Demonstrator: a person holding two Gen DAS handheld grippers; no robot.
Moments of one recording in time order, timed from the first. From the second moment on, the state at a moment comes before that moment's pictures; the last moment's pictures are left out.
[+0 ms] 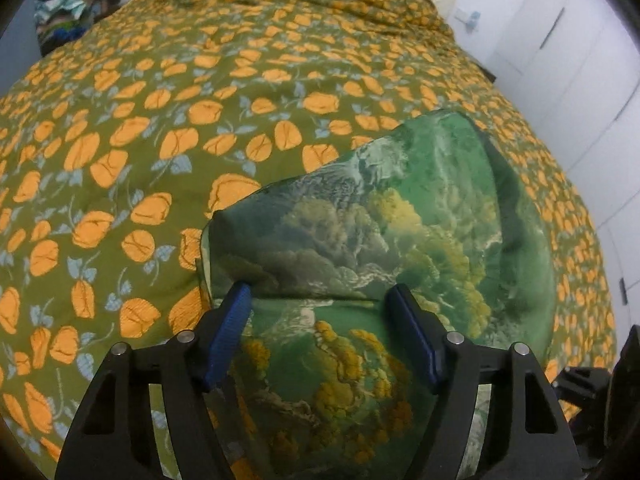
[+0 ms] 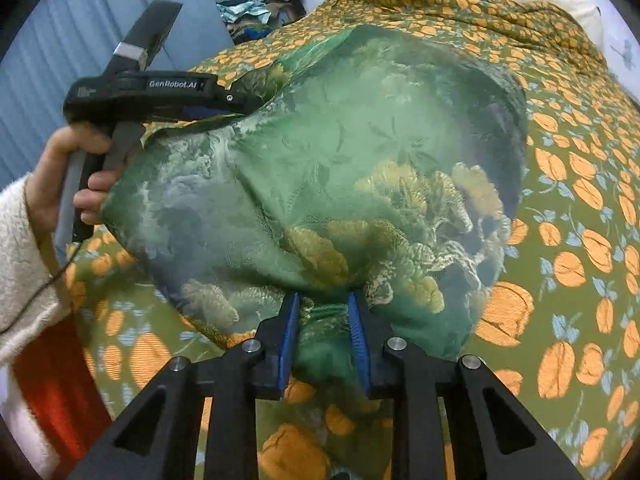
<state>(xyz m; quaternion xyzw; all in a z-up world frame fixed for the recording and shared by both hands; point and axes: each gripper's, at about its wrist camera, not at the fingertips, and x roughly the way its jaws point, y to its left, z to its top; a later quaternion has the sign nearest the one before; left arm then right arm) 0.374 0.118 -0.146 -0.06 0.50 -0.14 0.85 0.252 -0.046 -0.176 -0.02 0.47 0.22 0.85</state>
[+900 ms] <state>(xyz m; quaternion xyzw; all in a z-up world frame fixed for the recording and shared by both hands) 0.213 0.139 -0.028 0.03 0.38 0.05 0.92 0.138 -0.149 -0.044 0.06 0.37 0.02 0.93</state>
